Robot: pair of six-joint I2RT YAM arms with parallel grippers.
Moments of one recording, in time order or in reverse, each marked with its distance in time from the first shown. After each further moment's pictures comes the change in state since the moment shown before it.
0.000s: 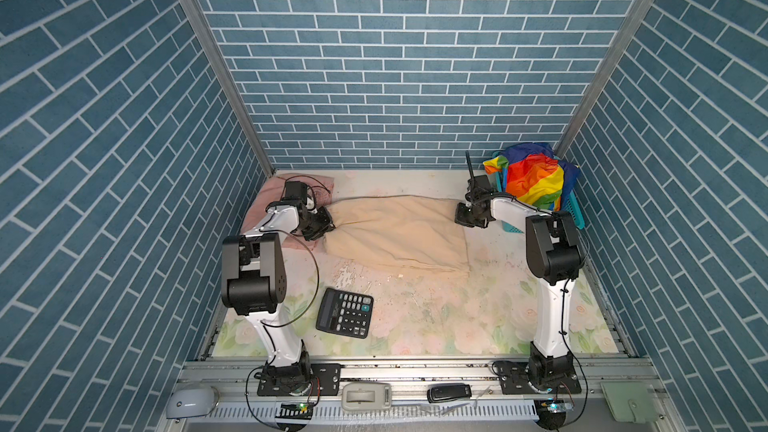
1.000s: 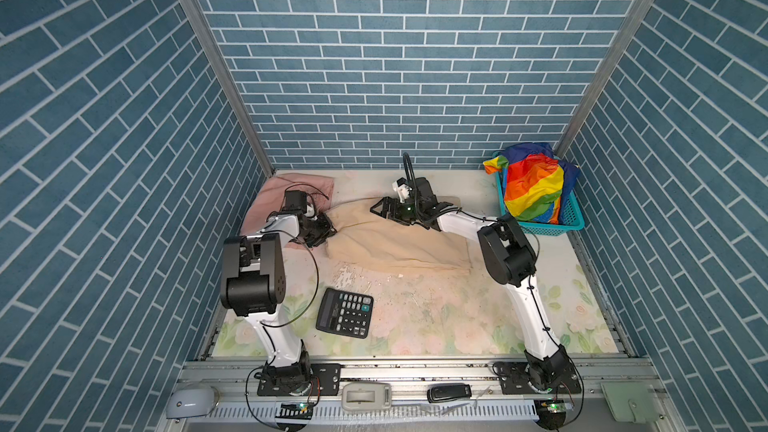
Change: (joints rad) left arm 0.007 -0.006 -0.123 0.150 0.046 -0.066; right arm 0.362 0.229 0.219 0.554 -0.405 0.374
